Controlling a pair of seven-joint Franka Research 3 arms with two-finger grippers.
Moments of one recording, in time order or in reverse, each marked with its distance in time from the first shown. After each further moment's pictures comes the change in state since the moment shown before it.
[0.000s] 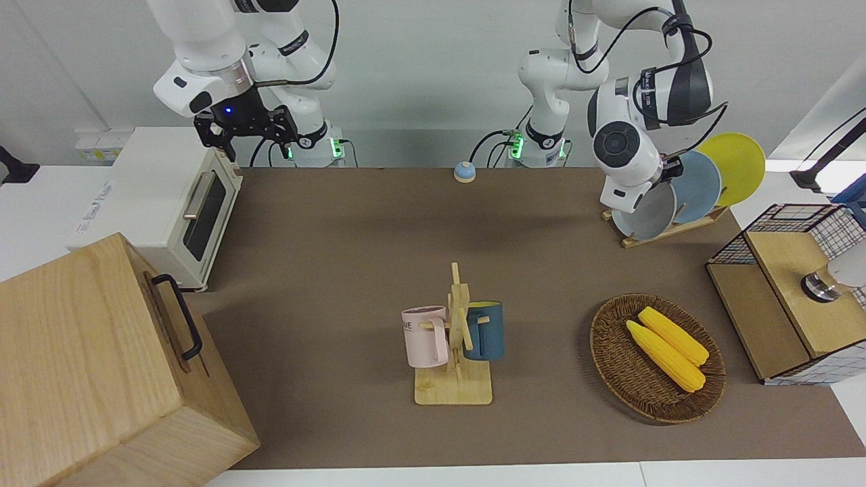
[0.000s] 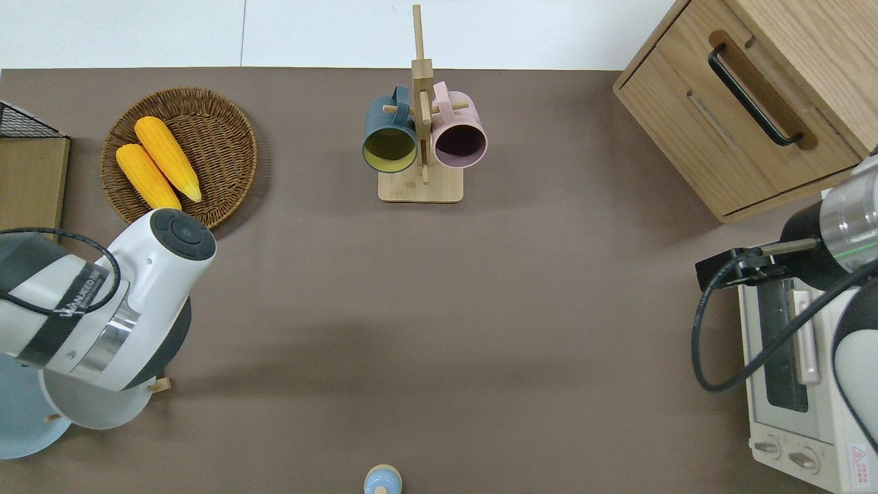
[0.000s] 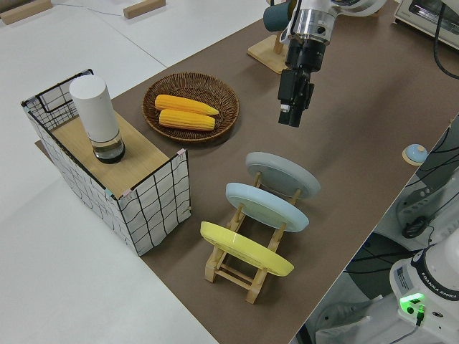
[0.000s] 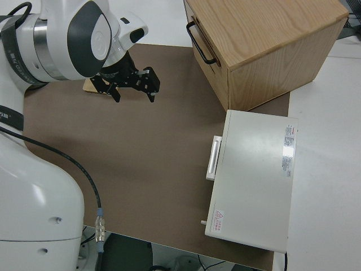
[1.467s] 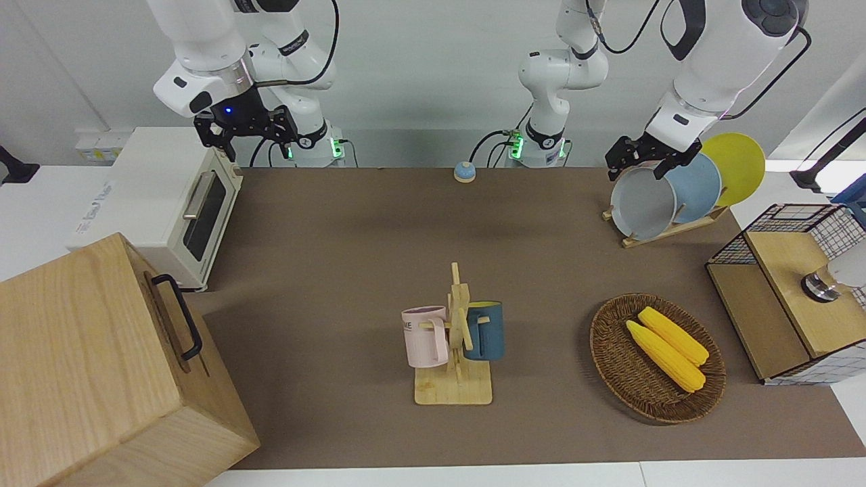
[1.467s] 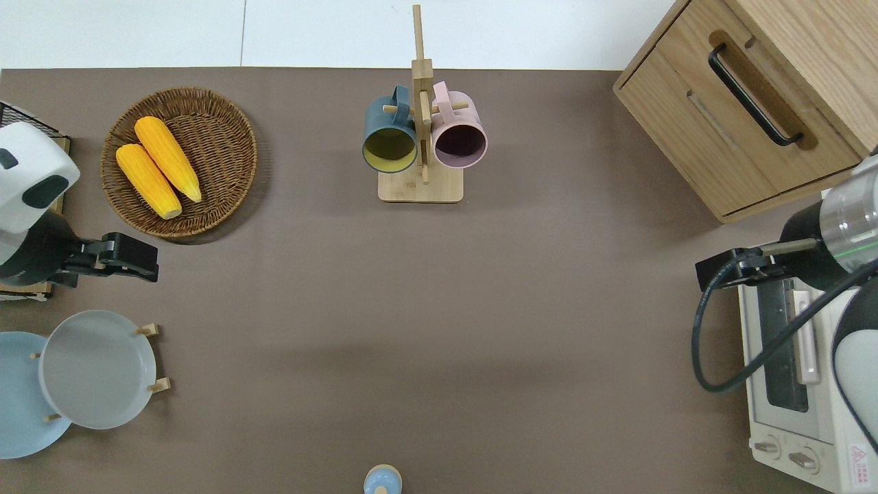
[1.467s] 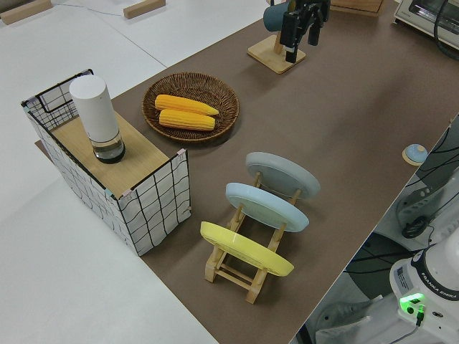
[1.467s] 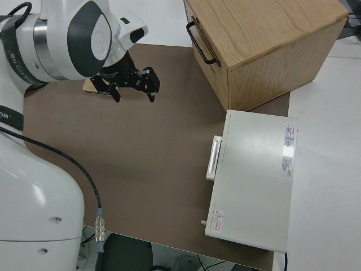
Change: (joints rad) left arm 0.106 -0.004 0.016 0.375 -0.606 0.017 0.224; right arm 0.000 0.000 0.000 0.000 0.000 0.000 0.000
